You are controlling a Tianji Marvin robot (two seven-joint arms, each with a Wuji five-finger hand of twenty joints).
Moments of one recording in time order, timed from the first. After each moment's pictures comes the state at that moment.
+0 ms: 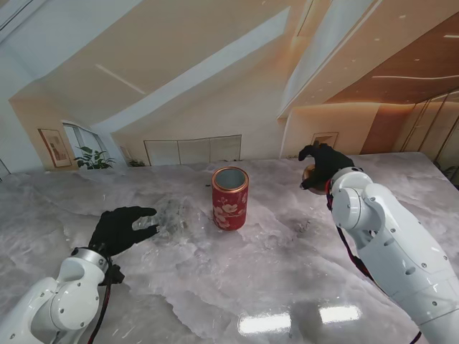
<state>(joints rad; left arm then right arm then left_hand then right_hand) 1.75 -1.10 -1.41 -1.77 0.70 0.04 0.02 -1.17 -1.05 1.16 -1.47 -0.88 0.33 0.23 0.74 -0.21 0.12 0.20 0.60 0.11 0.17 0.25 0.53 0.26 0.13 0.26 0.25 0.30 0.26 0.35 -0.07 0.31 0.69 0.34 0.45 -0.93 0.98 -0.12 0.23 -0.29 0.82 0.45 0.19 0.04 0.99 0.42 0.58 0.24 0.74 0.46 0.83 0.16 1.29 0.54</state>
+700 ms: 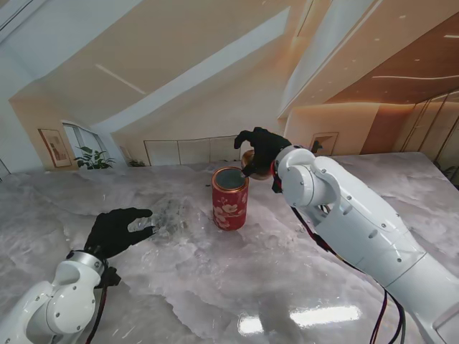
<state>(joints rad) 1.78 -1.10 -1.44 -1.78 0.69 0.03 0.03 -0.88 -1.11 0.79 -1.41 -0.62 0.32 0.21 0.74 -0.21 0.12 0.20 0.61 0.11 0.17 0.25 0.53 0.26 0.13 0.26 0.25 0.30 0.26 0.35 -0.07 0.31 0.69 0.34 0.45 -0.93 0.98 -0.12 0.25 -0.29 0.81 0.45 0.19 0.04 1.00 0.42 0.58 0.24 0.74 0.46 0.82 0.17 1.29 0.54</state>
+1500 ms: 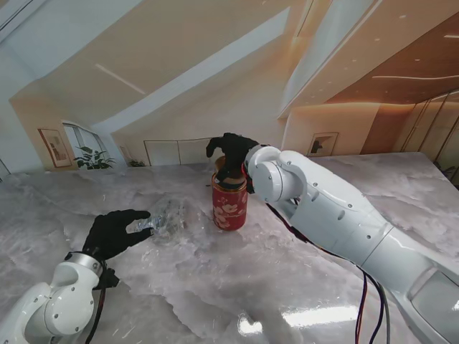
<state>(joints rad) 1.78 -1.10 -1.45 -1.78 0.69 0.04 0.02 -0.71 -1.20 0.56 -1.26 -0.50 0.31 0.19 0.74 -0.21 0.12 0.20 0.61 0.11 0.17 0.25 0.53 0.26 0.13 0.26 0.25 0.30 0.26 0.35 -0.07 0.31 0.69 0.34 0.45 -0.93 0.98 -0.12 0.28 -0.27 0.81 0.45 0.19 0.04 1.00 0.43 0.58 0.24 0.74 0.46 0.81 0.17 1.28 0.55</state>
